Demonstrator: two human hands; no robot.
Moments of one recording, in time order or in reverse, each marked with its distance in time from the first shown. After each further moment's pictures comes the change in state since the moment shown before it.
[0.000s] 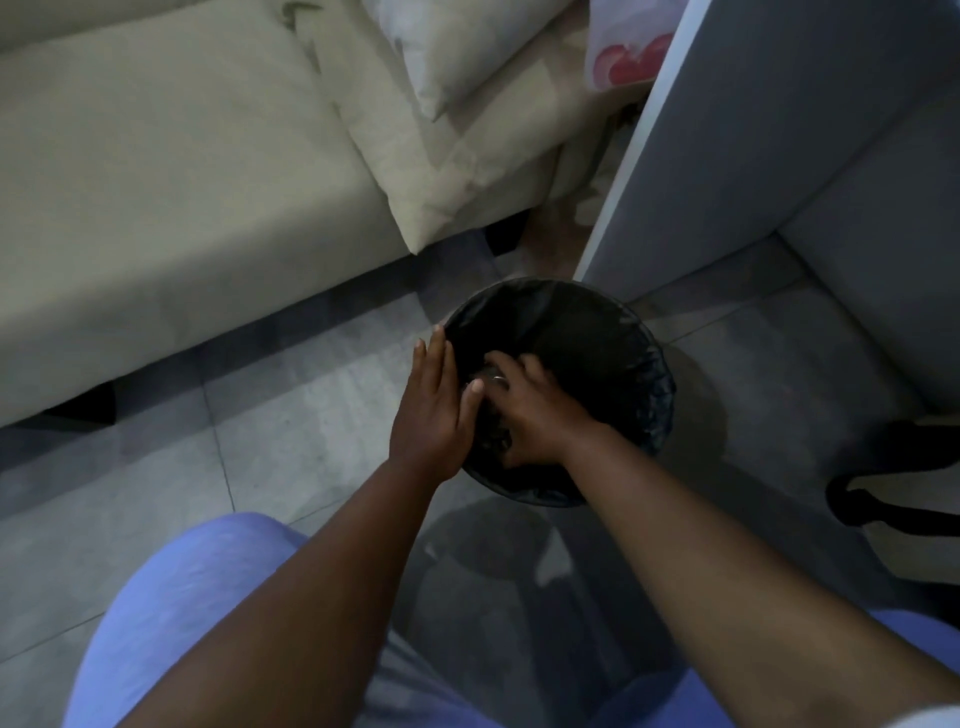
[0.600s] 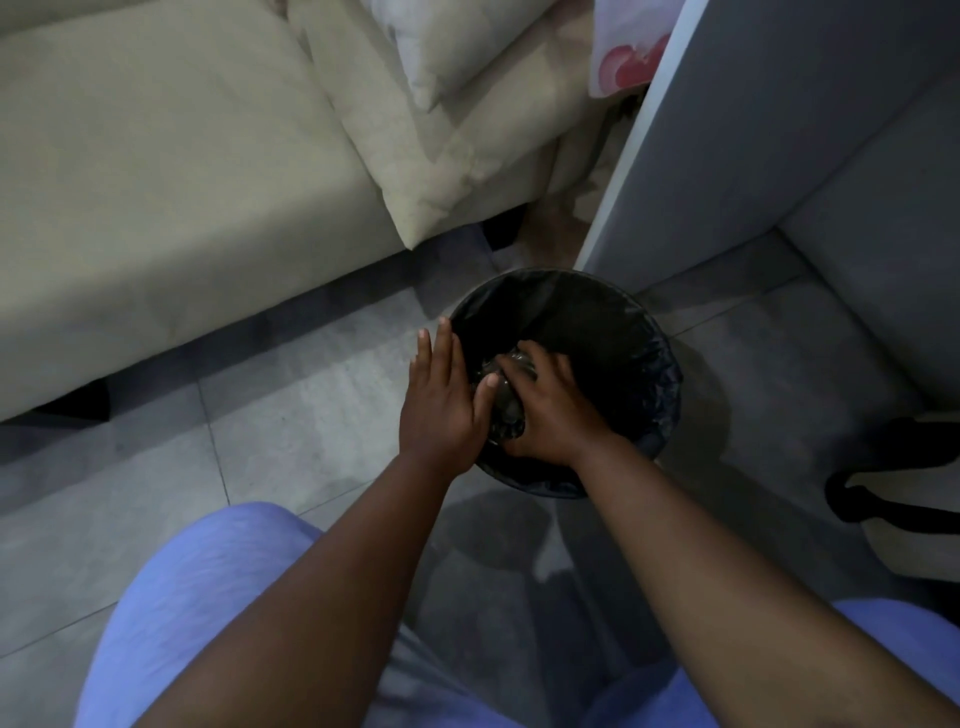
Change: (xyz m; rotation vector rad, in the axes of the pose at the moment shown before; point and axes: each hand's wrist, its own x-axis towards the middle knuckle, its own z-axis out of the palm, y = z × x) left_hand 0.005 0.010 0.011 0.155 0.021 -0.020; right_hand -0.010 0.017 0.012 0.122 0.157 0.106
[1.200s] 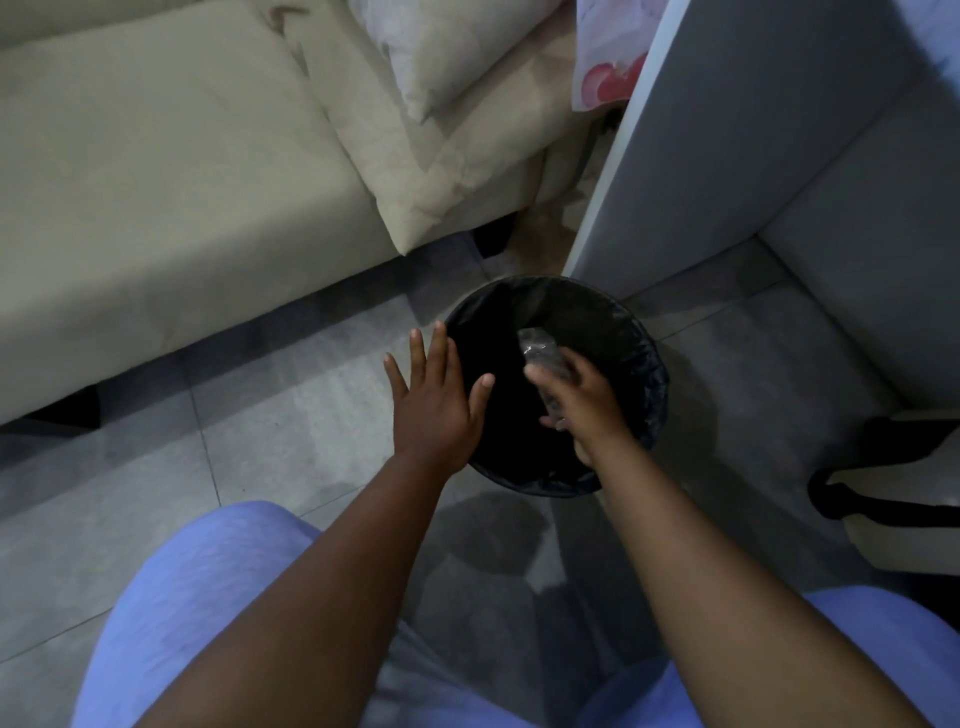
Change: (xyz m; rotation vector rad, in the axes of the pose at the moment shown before) left_hand -0.002 0.009 -0.008 0.156 -0.002 0.022; right_hand -0.015 0.002 -0.025 1.283 0.205 0.644
